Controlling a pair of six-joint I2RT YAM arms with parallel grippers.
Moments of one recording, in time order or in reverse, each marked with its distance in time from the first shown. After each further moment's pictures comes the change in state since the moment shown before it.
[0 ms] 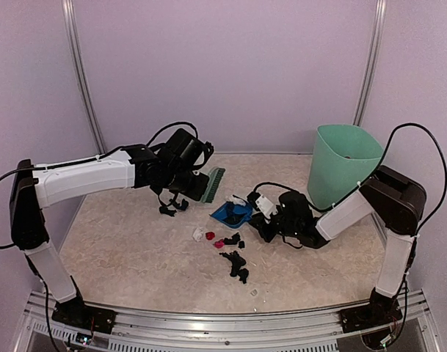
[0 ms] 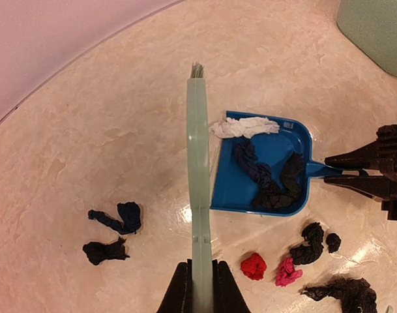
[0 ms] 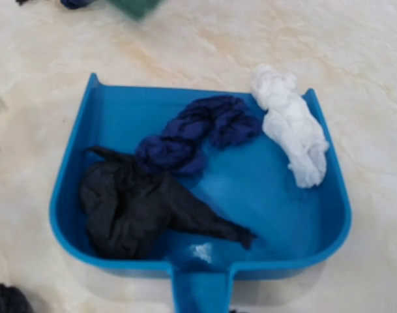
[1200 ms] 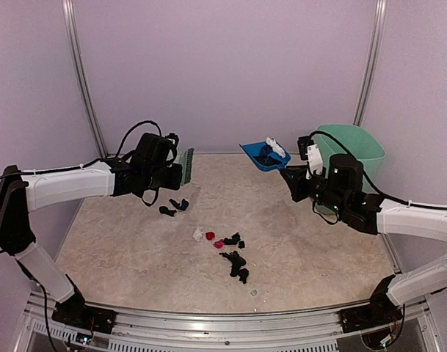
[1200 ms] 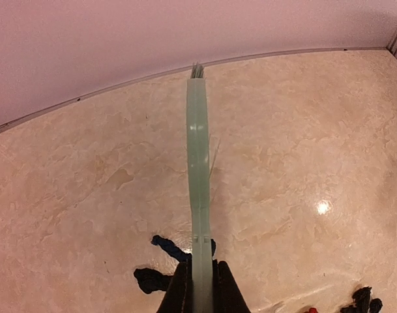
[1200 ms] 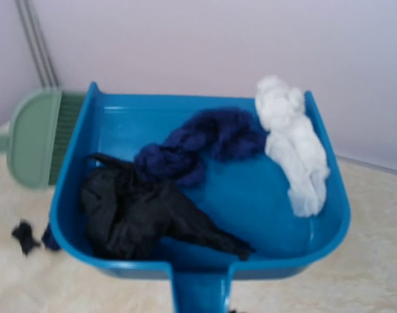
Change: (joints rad) left arm 0.174 -0.133 -0.280 0.362 -0.085 -0.035; right arm -0.021 -0.669 -0.028 -0.322 0.217 0.290
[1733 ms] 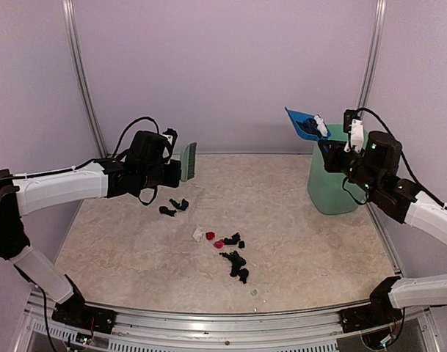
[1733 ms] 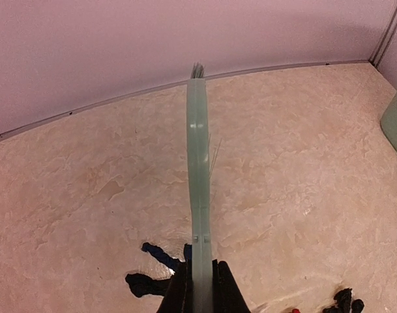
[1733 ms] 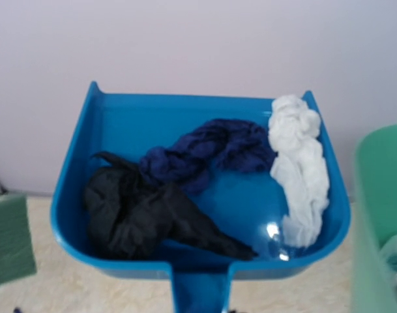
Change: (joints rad) left arm -0.008 -0.055 -0.022 0.035 0.035 0.000; right arm -0.174 -0.204 0.117 -0.235 0.058 0.130
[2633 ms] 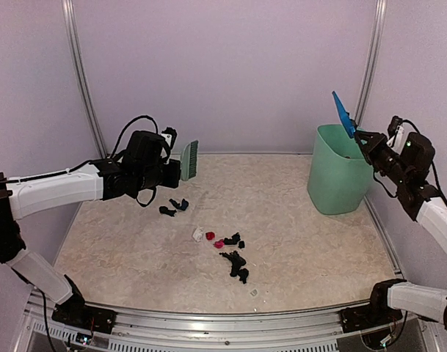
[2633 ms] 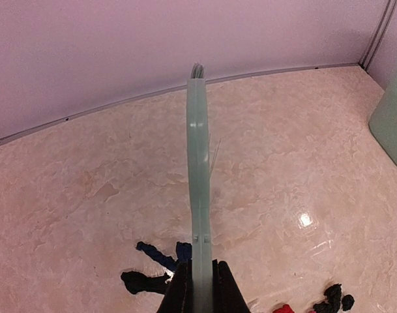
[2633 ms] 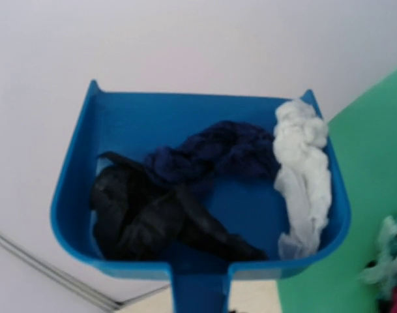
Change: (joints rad) left arm -0.027 -0.045 -0.020 0.000 -0.001 -0.001; right arm -0.487 -0.093 -0.032 0.049 -0.441 0.537
